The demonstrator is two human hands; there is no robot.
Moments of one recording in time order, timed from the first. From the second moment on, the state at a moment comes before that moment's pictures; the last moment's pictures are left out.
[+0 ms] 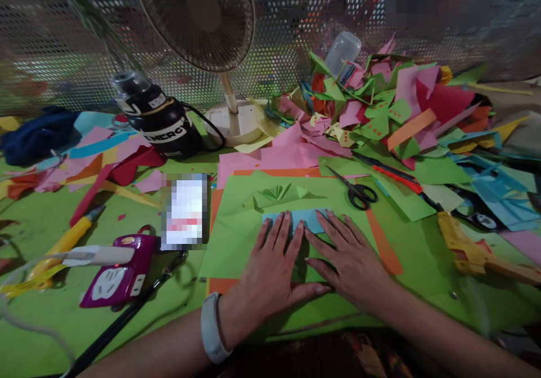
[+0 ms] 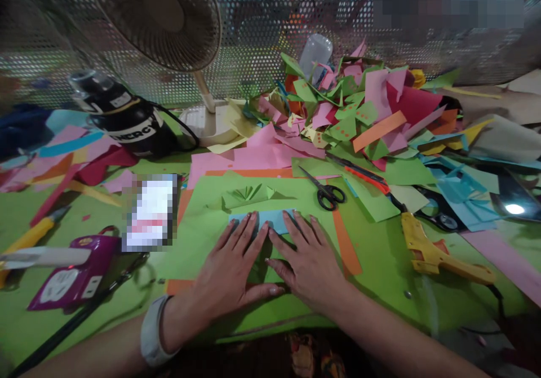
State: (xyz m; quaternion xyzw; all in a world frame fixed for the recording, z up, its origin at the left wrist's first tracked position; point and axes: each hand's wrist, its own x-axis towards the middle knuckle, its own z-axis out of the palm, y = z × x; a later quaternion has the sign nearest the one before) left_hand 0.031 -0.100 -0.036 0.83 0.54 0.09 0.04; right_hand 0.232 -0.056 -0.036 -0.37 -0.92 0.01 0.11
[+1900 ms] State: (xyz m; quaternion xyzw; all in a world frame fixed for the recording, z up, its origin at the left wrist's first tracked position) left_hand 0.045 -0.109 -0.043 0.83 0.54 0.08 -0.06; right_hand 0.256 -0.058 -0.023 -0.43 -0.89 -0.09 0.12
